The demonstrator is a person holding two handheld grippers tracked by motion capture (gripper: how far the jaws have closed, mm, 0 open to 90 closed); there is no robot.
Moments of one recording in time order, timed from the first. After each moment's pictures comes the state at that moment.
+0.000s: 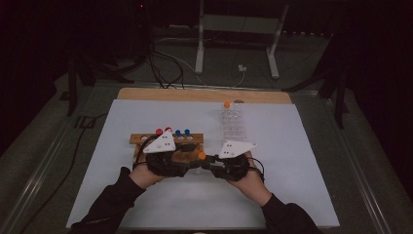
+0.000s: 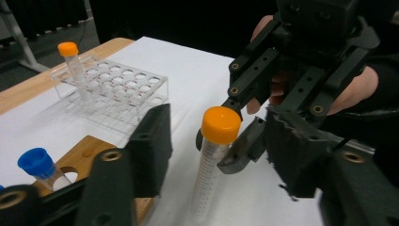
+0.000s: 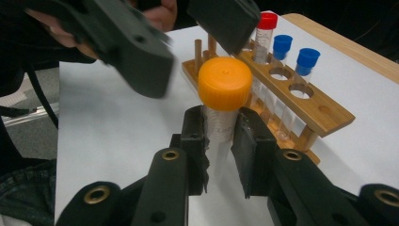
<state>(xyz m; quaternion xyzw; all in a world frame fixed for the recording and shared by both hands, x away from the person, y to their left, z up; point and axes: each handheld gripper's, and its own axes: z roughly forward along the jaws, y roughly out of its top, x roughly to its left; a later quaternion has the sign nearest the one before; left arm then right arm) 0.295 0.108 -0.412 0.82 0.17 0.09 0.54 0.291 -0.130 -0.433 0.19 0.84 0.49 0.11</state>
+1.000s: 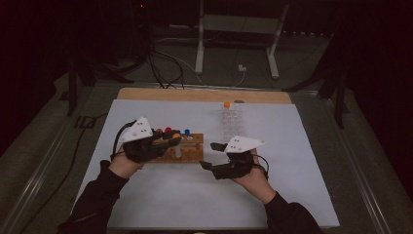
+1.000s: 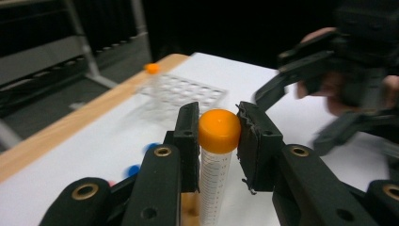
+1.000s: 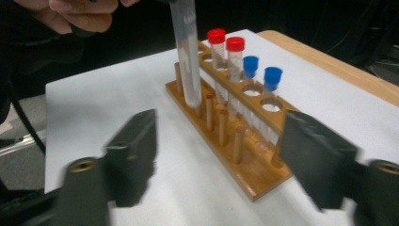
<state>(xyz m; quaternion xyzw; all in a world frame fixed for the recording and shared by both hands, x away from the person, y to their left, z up) 0.307 0.165 -0.379 0.79 0.22 0.18 0.54 0.295 -0.140 -0.424 0.22 0.81 0.52 0.13</state>
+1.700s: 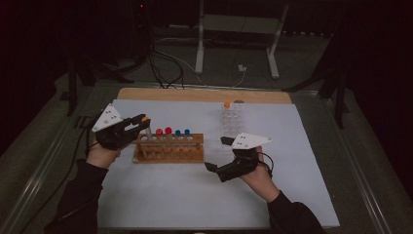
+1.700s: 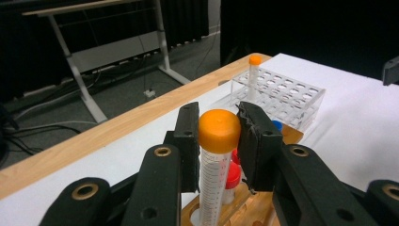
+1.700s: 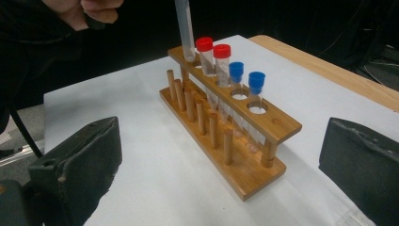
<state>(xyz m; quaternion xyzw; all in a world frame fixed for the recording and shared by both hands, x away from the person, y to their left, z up) 0.334 0.224 -0.392 0.75 0.32 0.26 0.53 0.299 -0.152 -0.420 0.23 0.80 0.53 0.12</state>
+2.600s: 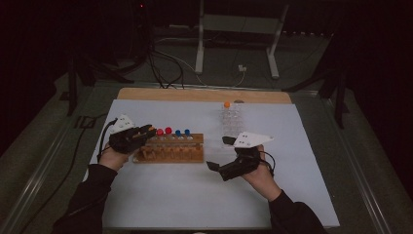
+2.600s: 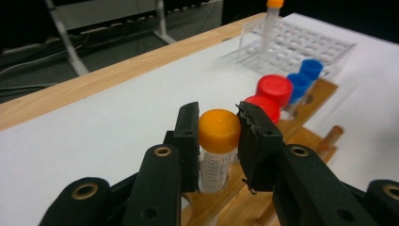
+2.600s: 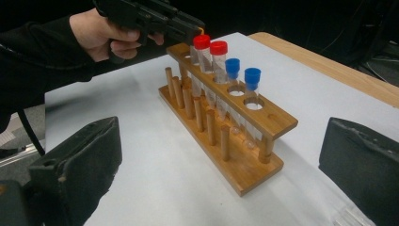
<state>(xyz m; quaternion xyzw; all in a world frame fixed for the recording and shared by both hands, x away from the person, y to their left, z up) 0.356 0.218 -0.447 0.77 0.35 0.22 0.49 0.302 -0.157 -0.420 0.24 0.81 0.53 0.12</state>
